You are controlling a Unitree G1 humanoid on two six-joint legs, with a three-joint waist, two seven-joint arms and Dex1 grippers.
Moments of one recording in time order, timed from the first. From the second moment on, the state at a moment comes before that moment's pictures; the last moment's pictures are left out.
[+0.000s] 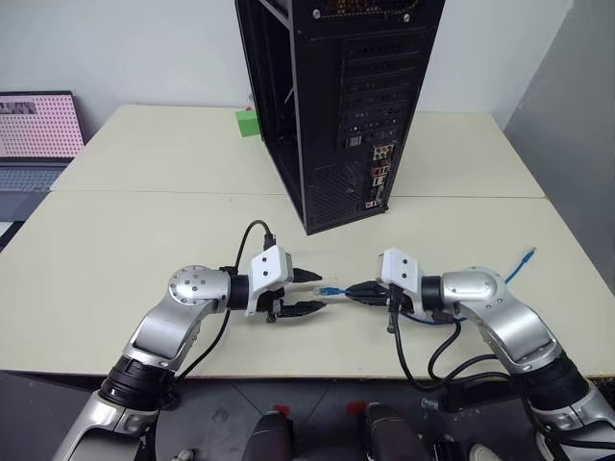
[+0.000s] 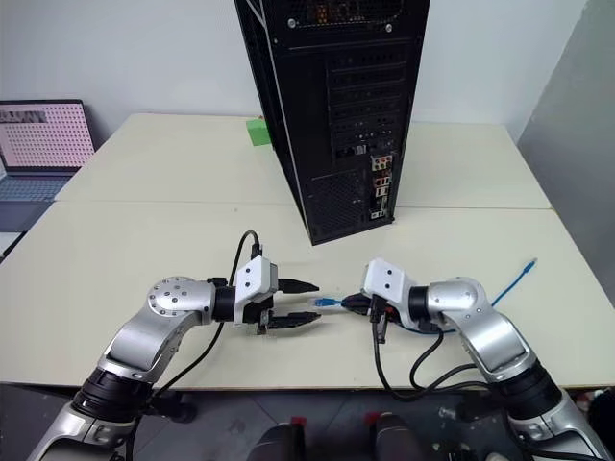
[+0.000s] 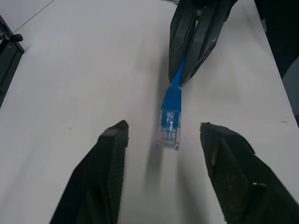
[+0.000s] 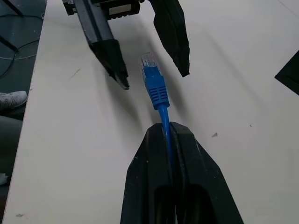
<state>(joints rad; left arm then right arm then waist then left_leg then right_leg) -0.37 0.63 -0.21 -0.11 -0.26 0.27 -1.11 -0.42 -0.58 0.34 -0.27 0.20 0.47 0.96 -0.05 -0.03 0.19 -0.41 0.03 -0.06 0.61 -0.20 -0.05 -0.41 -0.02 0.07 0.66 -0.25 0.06</state>
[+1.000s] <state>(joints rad) -0.35 0.57 -0.23 0.04 -0.02 -0.32 -0.99 -0.39 -0.66 0.10 -0.37 0.50 0.71 1.05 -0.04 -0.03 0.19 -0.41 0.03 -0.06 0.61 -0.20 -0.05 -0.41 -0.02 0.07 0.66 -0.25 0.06</state>
